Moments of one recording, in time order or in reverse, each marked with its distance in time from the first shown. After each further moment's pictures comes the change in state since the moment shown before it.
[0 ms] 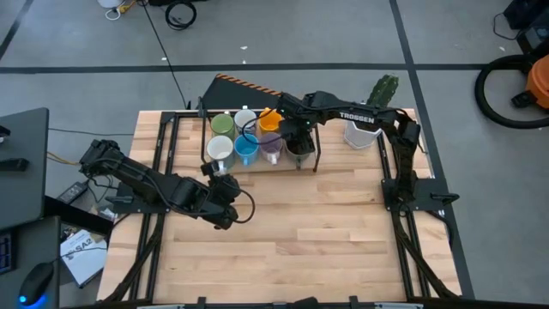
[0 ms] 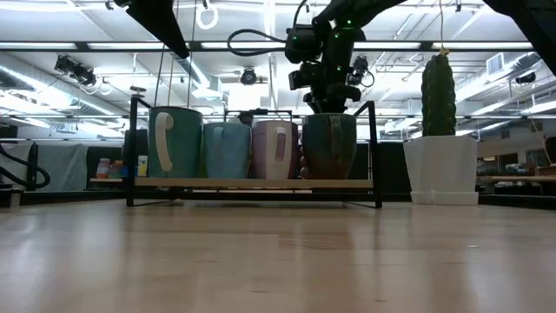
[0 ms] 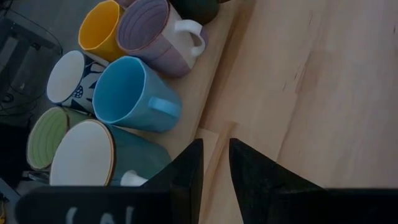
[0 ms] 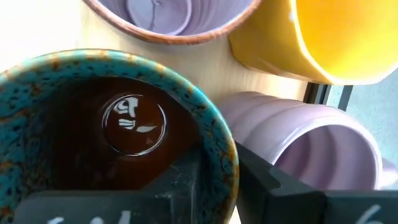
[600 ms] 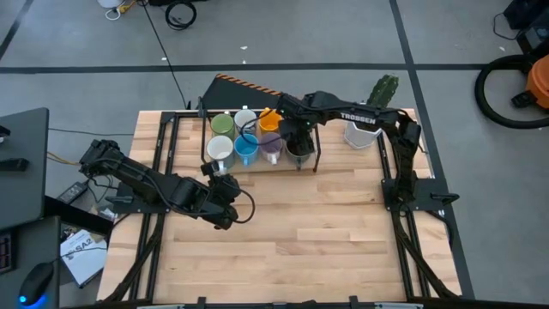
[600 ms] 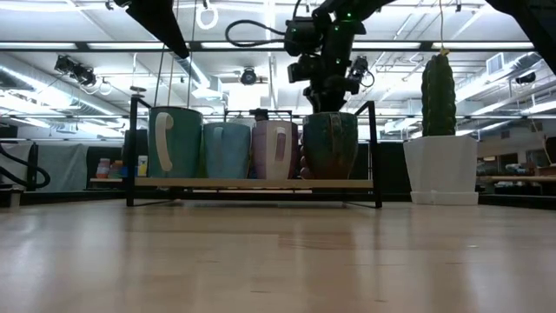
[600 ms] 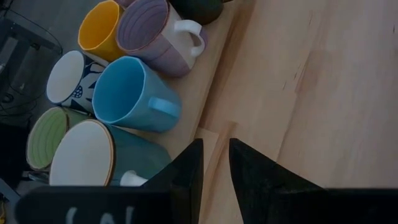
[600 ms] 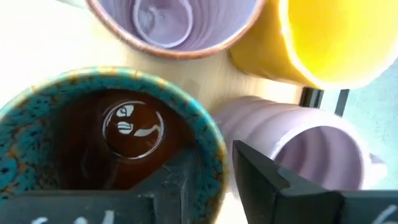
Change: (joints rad) left arm 0.000 0.000 0.000 0.000 0.000 0.000; right arm 0.019 -0.007 0.027 -0.023 0.000 0.035
